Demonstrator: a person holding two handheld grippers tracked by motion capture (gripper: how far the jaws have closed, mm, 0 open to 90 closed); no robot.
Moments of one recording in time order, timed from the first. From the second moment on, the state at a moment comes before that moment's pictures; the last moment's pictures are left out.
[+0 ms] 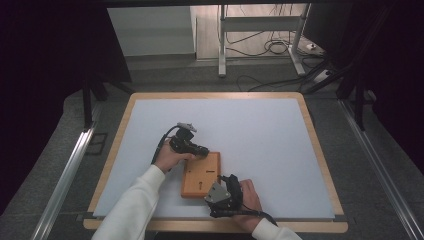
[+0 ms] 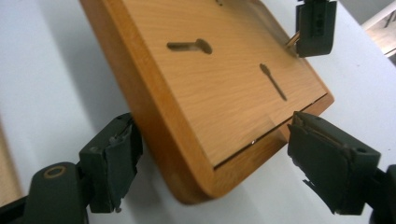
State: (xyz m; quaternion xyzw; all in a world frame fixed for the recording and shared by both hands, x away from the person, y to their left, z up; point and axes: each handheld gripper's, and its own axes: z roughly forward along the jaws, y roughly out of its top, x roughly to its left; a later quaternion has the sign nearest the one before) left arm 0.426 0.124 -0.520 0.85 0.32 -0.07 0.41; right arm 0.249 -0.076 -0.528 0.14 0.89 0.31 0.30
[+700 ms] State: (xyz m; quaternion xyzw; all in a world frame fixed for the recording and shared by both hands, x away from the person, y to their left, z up) left arm 0.427 0.123 -0.521 0.84 0.34 -0.04 0.41; right arm 0.257 -0.071 -0.502 0.09 0.87 0.31 0.36
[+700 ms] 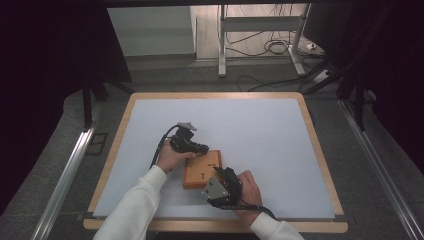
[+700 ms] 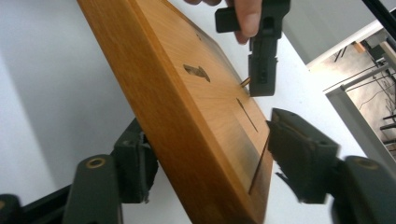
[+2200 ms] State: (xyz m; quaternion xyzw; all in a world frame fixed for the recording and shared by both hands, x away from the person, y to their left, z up) left arm 0.358 0.220 -0.527 0.81 0.42 0.09 0.40; right arm 0.281 -0.078 -0.472 0.10 0.88 0.32 0.33
